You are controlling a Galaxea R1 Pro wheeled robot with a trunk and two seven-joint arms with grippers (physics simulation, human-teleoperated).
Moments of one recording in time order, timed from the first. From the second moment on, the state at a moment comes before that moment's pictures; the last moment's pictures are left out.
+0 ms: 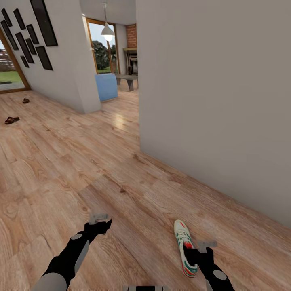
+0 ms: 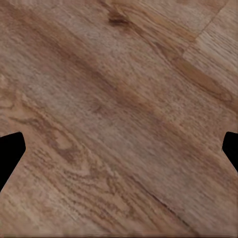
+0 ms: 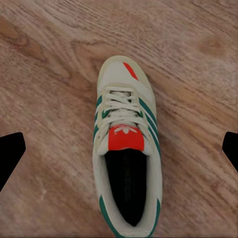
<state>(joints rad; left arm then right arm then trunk) -0.52 -0.01 0.13 -0.65 -0.03 0.11 -0.14 -0.23 0.00 0.00 -0.85 0.00 0.04 0.00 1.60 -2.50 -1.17</state>
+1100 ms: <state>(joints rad) -0.52 -0.01 0.13 -0.65 -0.04 0.11 -0.14 -0.23 0.00 0.00 -0.85 0.00 0.04 0.00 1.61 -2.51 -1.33</state>
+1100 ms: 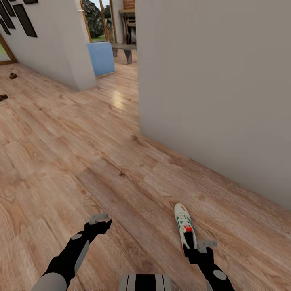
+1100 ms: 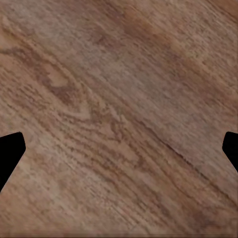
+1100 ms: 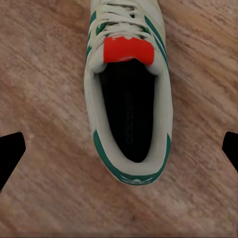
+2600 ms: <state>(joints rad) -0.52 -0.01 0.10 -0.92 -0.04 0.13 -0.15 -0.23 0.00 -0.01 -0.86 0.00 0.04 0.00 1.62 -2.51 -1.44</state>
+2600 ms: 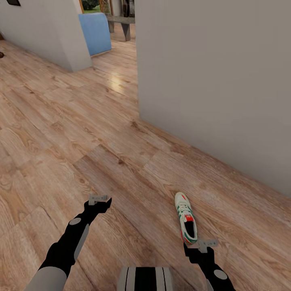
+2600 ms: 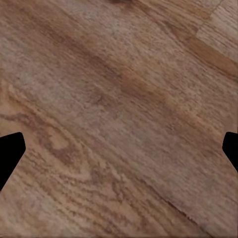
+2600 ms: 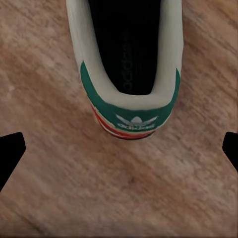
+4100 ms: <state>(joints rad) -0.52 -0.01 0.08 -0.92 -0.04 0.13 -0.14 -0.23 0.00 0.00 -0.86 0.00 0.04 0.01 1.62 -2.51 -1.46</state>
